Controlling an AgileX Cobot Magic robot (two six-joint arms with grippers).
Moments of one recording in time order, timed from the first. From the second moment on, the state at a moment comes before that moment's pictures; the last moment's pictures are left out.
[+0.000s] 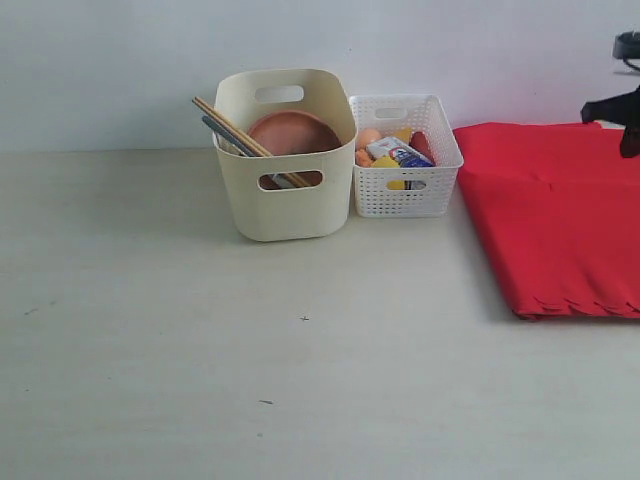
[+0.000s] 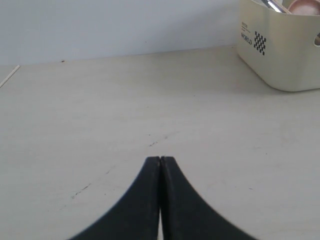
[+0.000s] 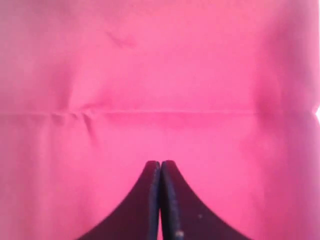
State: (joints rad) left arm 0.04 0.01 0.00 -0.17 0.37 0.25; right arm -0.22 2.28 -1.99 0.04 0.94 -0.10
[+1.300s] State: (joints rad) left arm 0.04 0.01 0.00 -0.17 0.37 0.25; right arm -0.15 0.62 -0.88 0.15 0.91 -0.17
